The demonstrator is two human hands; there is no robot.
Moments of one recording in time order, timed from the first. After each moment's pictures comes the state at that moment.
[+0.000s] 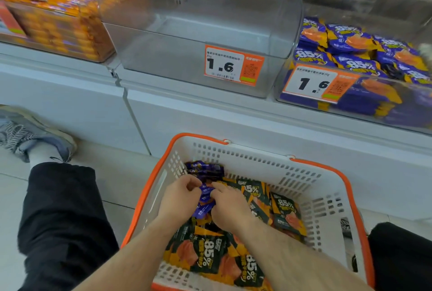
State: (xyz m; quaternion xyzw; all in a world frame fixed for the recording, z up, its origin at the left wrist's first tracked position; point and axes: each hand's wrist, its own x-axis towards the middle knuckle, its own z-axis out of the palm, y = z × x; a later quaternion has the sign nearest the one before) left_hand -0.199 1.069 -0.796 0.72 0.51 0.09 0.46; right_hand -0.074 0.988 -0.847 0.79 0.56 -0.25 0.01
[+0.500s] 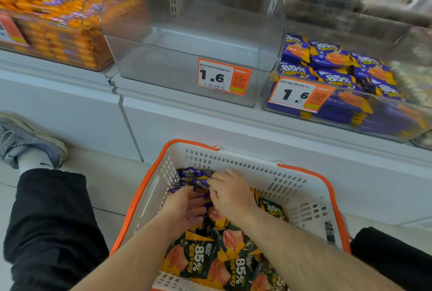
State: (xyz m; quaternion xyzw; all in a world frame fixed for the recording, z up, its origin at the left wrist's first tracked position) left_hand -0.185 1.056 -0.787 0.31 0.56 0.05 0.76; right_hand -0.053 0.982 -0.802 0.74 0.64 0.03 -0.17
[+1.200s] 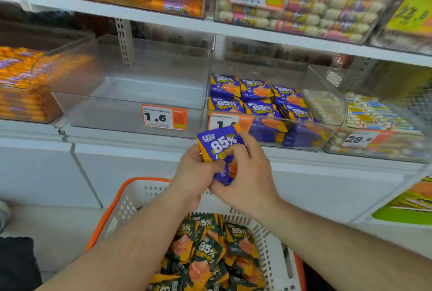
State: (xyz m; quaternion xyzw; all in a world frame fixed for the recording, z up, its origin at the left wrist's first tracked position) left_hand -0.078 1.008 -0.629 0.57 0.26 0.23 0.75; right_hand -0.005 0.907 -0.635 0.83 0.44 0.12 -0.31
